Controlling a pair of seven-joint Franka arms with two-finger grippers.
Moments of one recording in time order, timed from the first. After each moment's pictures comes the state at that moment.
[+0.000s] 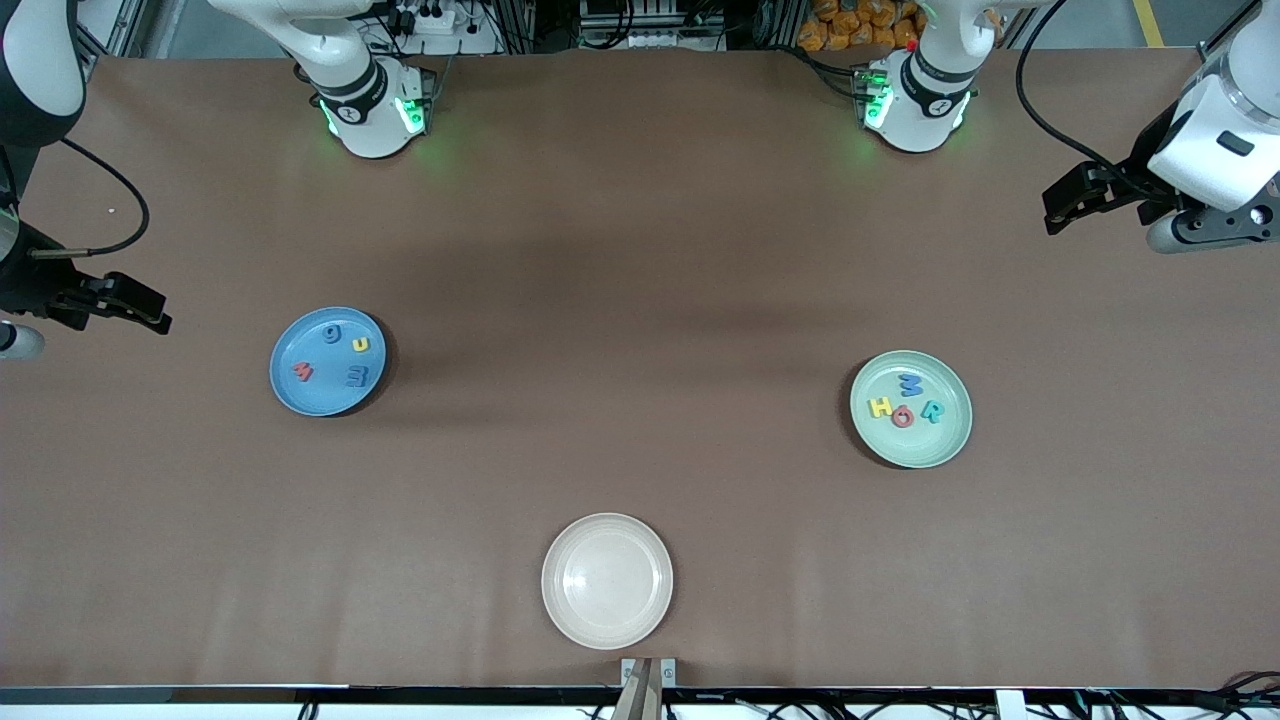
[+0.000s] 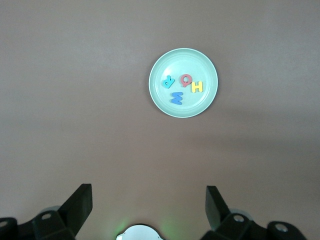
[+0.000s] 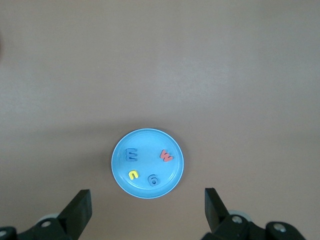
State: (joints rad) left arm 0.01 -0.04 -0.17 -1.57 0.04 1.45 -0.23; right arm -0.01 0.05 -0.06 -1.66 -0.02 1.74 0.00
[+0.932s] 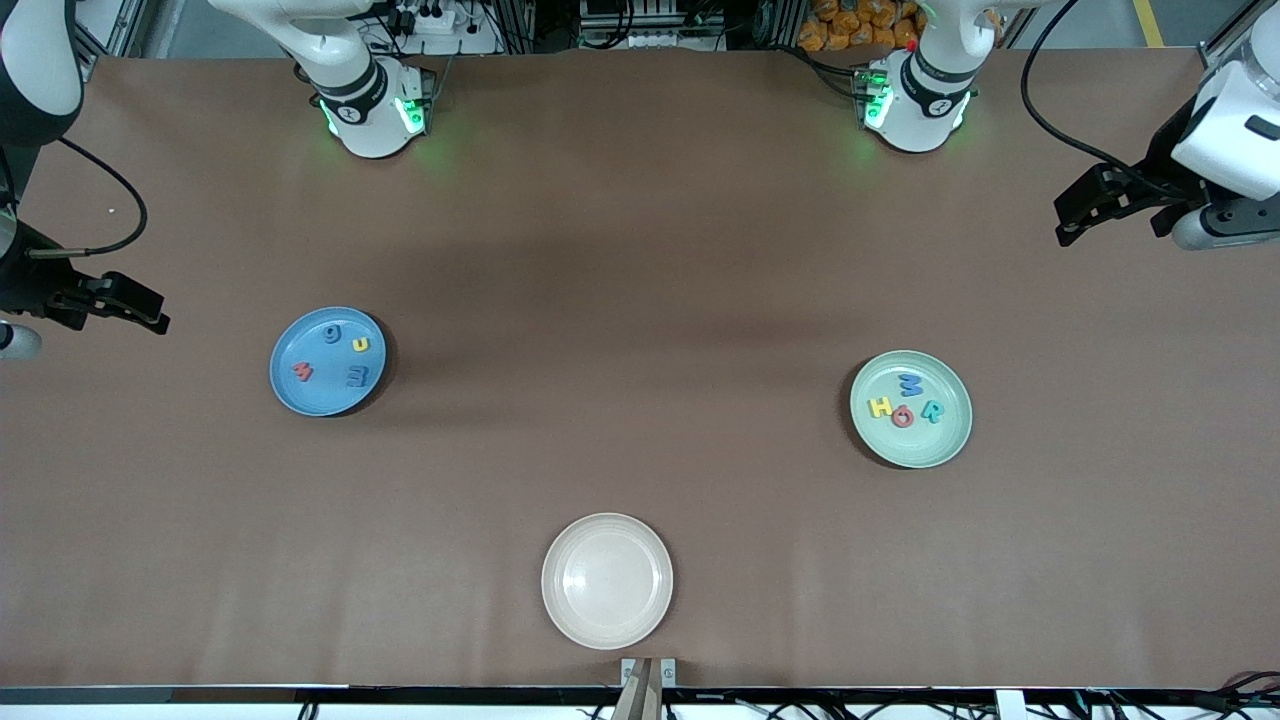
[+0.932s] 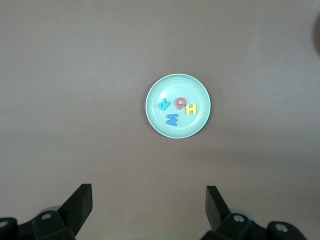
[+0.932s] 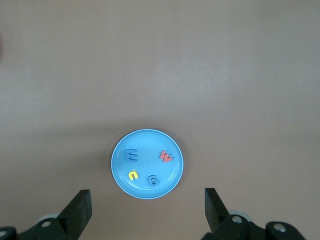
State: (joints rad) left arm 0.01 -0.05 -0.16 -1.55 0.04 1.53 -0.23; right arm -0.01 0.06 -0.06 -1.66 -0.02 1.74 0.00
